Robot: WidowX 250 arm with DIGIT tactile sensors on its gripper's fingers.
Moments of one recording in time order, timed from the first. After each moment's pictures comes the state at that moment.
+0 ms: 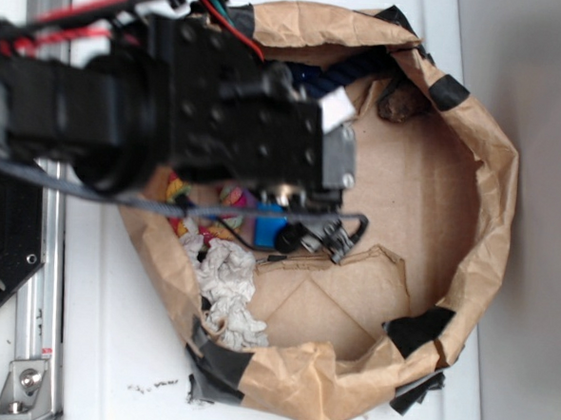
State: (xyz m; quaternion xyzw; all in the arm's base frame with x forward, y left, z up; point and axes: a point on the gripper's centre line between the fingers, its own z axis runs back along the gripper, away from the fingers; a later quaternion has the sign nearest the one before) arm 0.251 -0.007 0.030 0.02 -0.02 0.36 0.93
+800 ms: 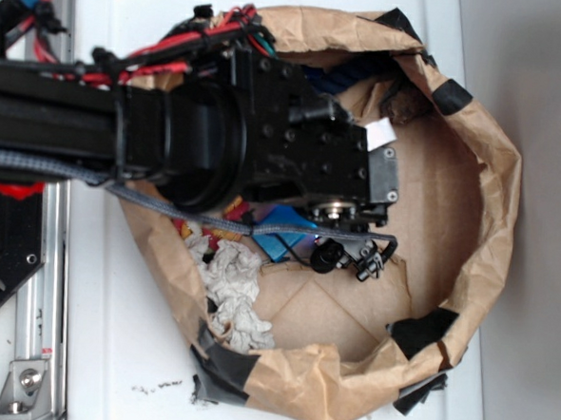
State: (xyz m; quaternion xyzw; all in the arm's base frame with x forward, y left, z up) arm 0.271 -0.034 0.007 -0.02 -0.03 0.26 0.96
